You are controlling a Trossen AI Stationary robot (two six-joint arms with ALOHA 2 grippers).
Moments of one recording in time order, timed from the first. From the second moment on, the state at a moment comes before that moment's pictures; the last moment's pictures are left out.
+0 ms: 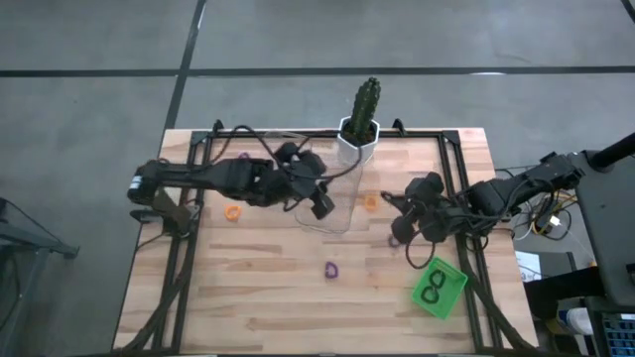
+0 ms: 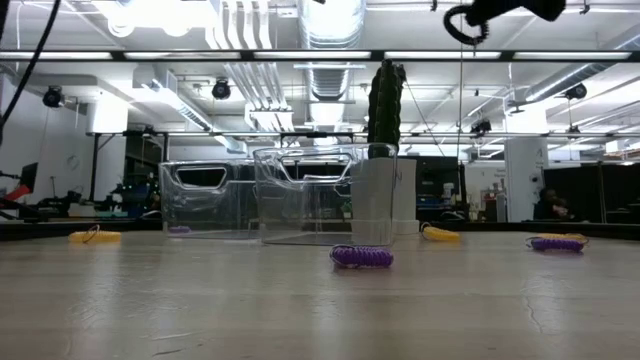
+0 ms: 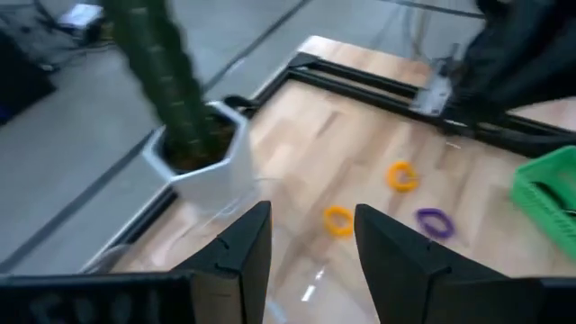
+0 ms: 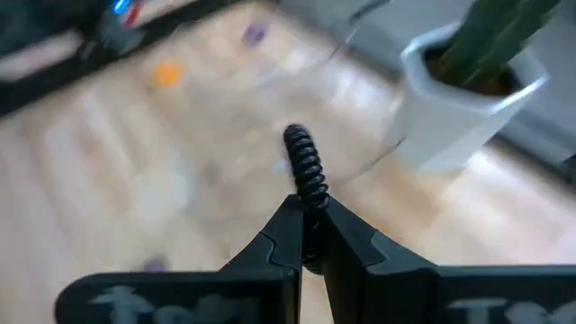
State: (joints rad) left arm -0.12 1.64 1.84 -0.84 -0.62 -0.37; right arm 0.42 1.15 1.19 -0.99 0.72 0.92
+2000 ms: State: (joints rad) left arm -0.21 0.83 0.68 -0.31 -0.60 -0.65; right arm 0.92 1.16 1.00 -1.09 0.44 1.74
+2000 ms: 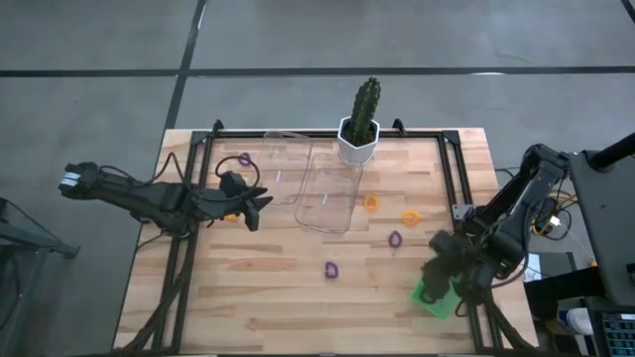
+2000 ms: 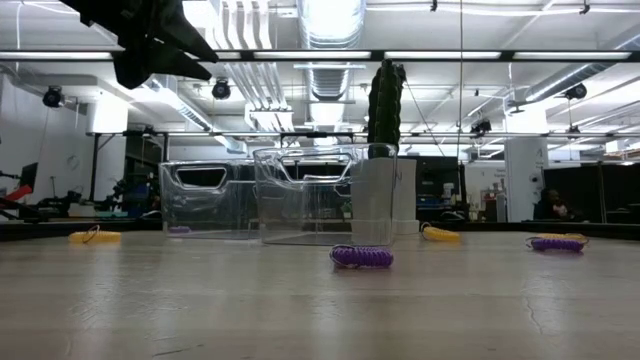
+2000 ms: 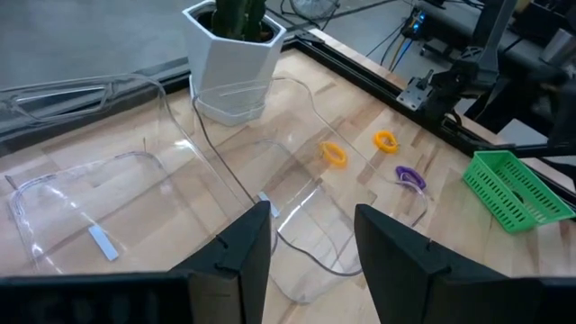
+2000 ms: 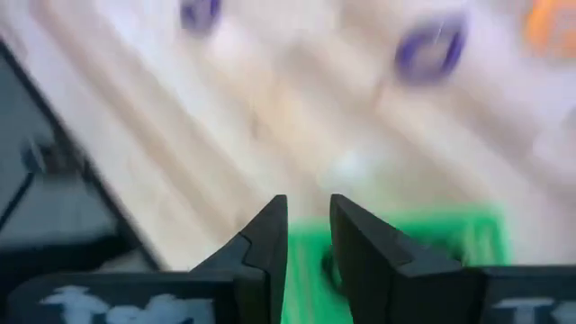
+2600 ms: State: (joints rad) left arm -0.21 0.83 0.68 -0.30 -0.56 -0.68; right arm 0.41 1.16 1.05 -1.23 0.33 1.19
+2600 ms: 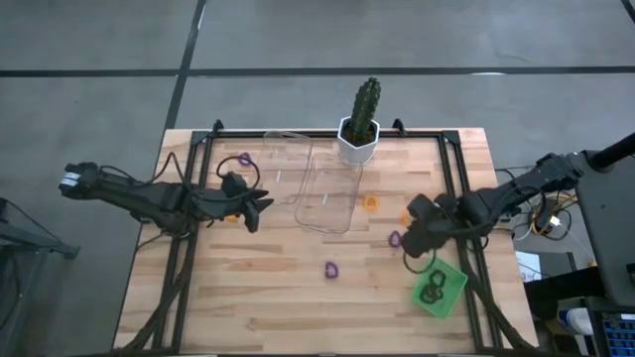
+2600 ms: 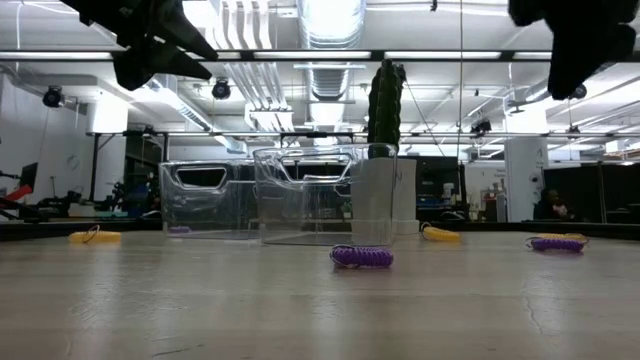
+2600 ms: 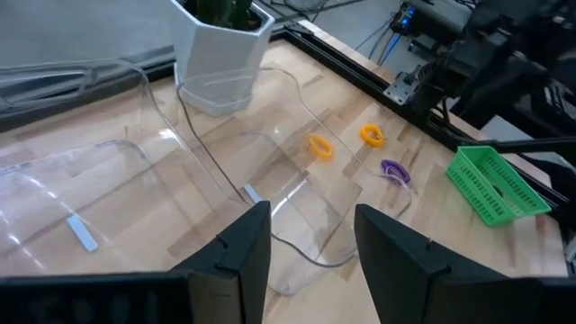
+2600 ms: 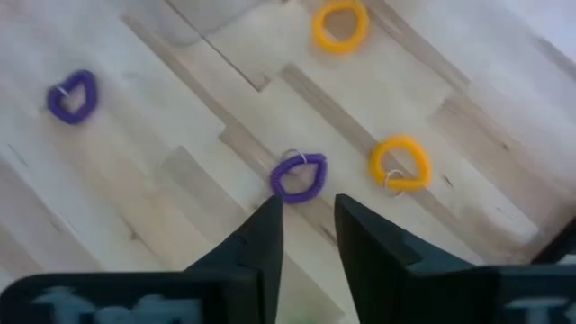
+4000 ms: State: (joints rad) left arm -0.21 0.83 0.68 -0.31 -0.50 -0.68; right arm -0.17 1.41 0.88 -1.19 0.03 1.37
